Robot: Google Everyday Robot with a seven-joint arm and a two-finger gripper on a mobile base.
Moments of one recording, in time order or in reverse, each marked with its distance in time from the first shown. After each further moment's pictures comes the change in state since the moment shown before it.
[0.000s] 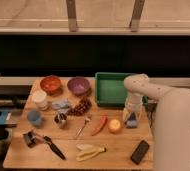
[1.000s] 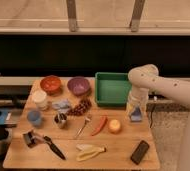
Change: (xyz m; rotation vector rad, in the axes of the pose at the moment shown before) arm 0.041 0.010 -0.097 0.013 -0.151 -0.050
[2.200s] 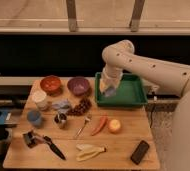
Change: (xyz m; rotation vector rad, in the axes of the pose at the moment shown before) arm -0.110 0.154 -0.105 -0.063 -0.291 -0.285
